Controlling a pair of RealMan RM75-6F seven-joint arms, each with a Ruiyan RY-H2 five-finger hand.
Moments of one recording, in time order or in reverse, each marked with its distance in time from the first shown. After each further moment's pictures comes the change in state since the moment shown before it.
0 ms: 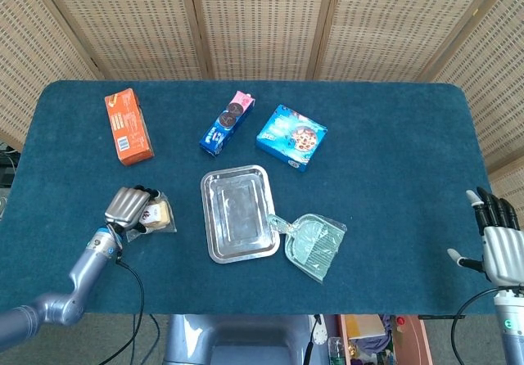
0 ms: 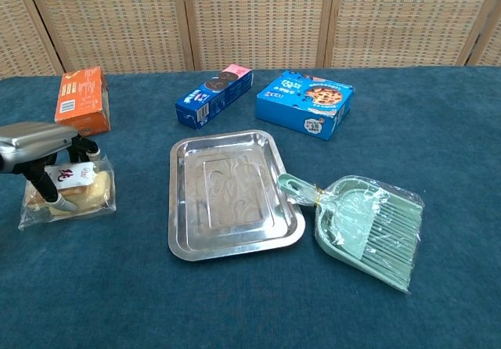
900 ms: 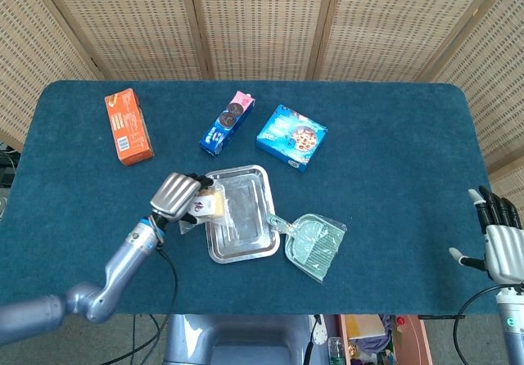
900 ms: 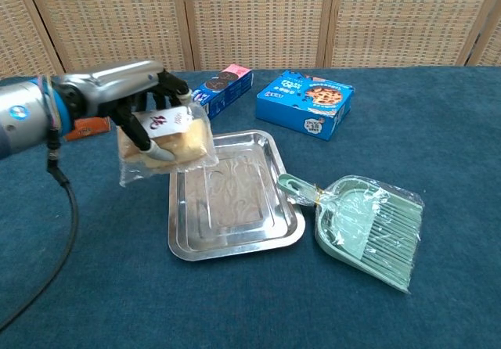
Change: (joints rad) left arm -0.149 -0.036 -0.104 -0.246 0.020 0.080 0.015; right arm 0.007 0.008 0.002 0.003 0.015 -0.023 0.018
